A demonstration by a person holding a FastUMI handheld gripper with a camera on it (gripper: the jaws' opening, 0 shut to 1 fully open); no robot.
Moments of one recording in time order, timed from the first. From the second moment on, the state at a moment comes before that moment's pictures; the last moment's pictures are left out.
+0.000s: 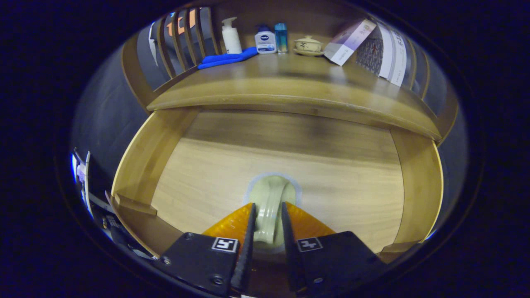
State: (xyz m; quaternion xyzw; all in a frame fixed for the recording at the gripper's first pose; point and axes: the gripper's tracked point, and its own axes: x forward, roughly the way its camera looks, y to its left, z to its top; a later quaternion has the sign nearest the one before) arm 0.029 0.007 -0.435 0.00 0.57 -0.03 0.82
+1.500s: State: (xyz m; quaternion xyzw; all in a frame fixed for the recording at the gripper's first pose) arm 0.125 -0.007 -0.305 0.02 0.47 -0.03 0.88
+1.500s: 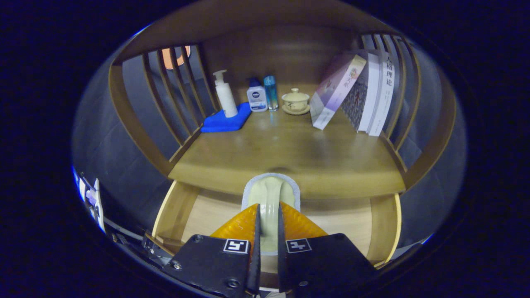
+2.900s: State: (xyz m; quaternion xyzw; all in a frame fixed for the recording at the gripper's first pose) arm 0.217 0.004 -0.276 -0.01 0.37 -0.04 0.93
